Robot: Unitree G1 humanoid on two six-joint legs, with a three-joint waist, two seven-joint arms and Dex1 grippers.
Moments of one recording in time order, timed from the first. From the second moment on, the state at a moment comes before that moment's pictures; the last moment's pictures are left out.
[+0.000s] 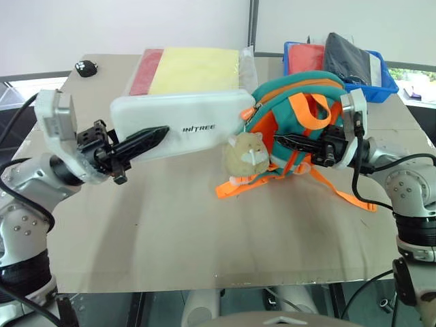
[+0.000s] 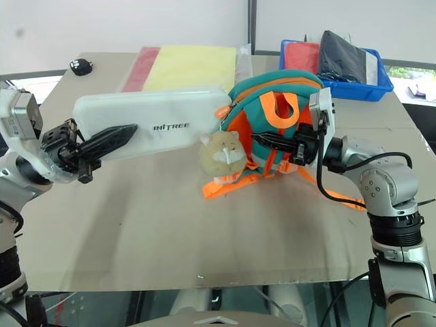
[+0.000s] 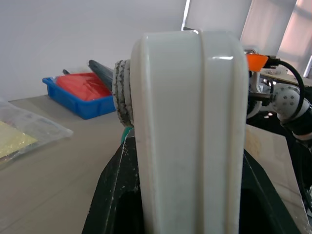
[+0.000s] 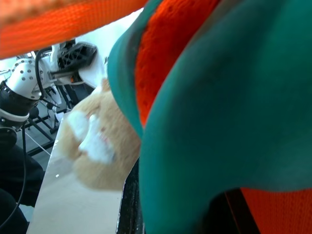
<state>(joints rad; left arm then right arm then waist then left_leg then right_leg) -0.22 0.82 0.52 -0.33 -1.02 0.68 -1.01 -0.57 -0.55 -0.06 -0.21 0.83 0.71 0.94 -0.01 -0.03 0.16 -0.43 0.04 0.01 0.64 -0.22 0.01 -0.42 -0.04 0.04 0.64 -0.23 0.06</state>
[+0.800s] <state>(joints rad) -0.60 0.57 -0.10 -0.20 -0.46 0.52 -0.87 -0.59 -0.49 -0.03 -0.29 0.84 0.73 0.89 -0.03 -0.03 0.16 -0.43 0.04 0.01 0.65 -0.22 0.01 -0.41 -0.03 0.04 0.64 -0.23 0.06</state>
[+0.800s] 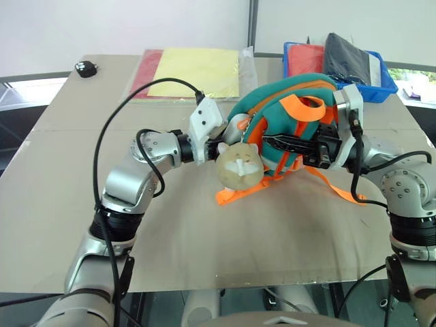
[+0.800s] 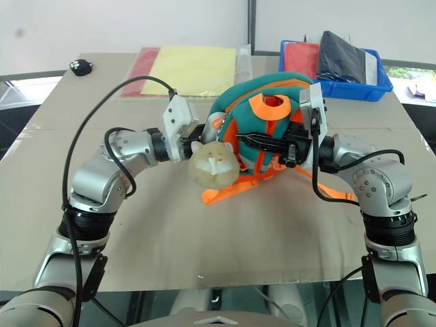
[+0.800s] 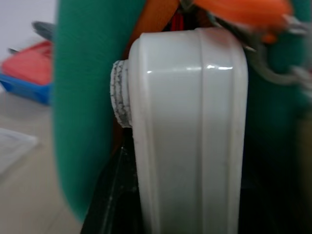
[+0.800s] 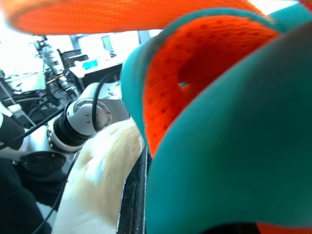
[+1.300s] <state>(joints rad) -0.37 0.63 0.33 -0.29 -1.49 1.12 -0.48 -0.57 -0.43 0.00 -0.27 0.70 0.66 0.80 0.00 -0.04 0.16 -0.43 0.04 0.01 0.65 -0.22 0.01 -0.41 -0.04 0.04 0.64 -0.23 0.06</state>
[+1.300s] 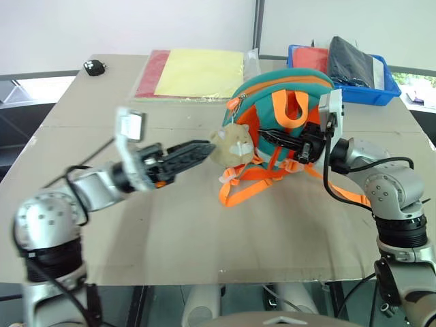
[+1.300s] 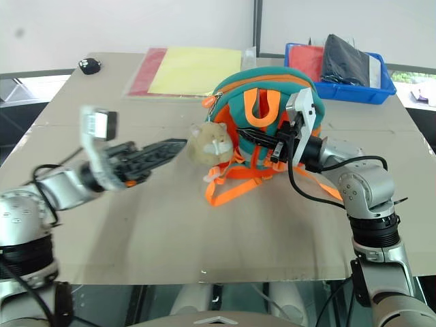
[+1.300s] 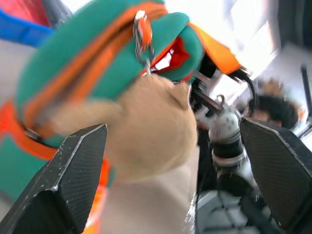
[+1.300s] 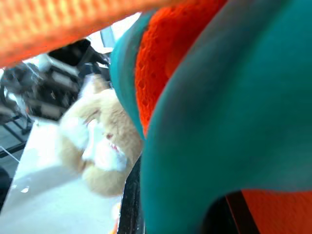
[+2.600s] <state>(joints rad) -0.17 0.50 0.17 -0.20 -1.14 0.89 -0.22 -0.69 -0.16 -0.24 -0.11 0.83 0.66 0.03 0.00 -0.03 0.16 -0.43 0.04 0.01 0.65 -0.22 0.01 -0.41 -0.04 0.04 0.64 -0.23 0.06</state>
